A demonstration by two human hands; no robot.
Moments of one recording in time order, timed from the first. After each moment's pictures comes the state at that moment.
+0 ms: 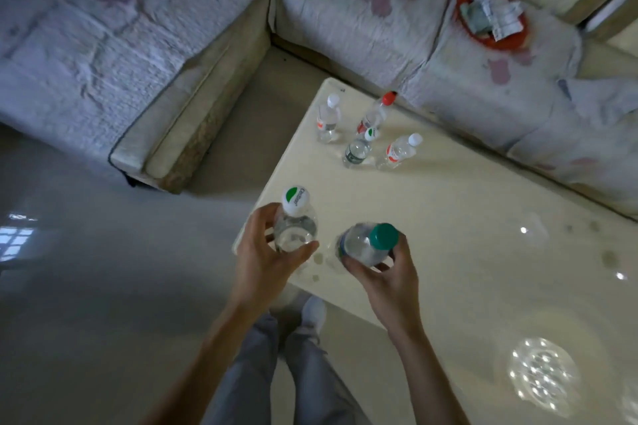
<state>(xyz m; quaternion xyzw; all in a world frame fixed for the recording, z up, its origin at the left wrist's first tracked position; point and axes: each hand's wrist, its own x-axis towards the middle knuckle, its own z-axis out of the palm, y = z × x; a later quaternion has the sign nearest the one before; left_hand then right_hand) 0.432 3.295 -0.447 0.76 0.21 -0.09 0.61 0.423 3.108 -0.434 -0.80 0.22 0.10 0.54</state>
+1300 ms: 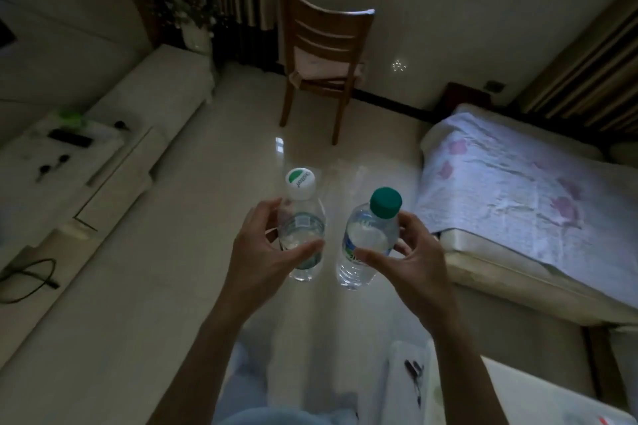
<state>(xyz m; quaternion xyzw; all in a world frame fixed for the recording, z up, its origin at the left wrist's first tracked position) -0.095 3.419 -0.254 0.50 0.58 0.44 0.47 0.119 3.412 -0.244 -0.61 -0.55 0.42 0.39</state>
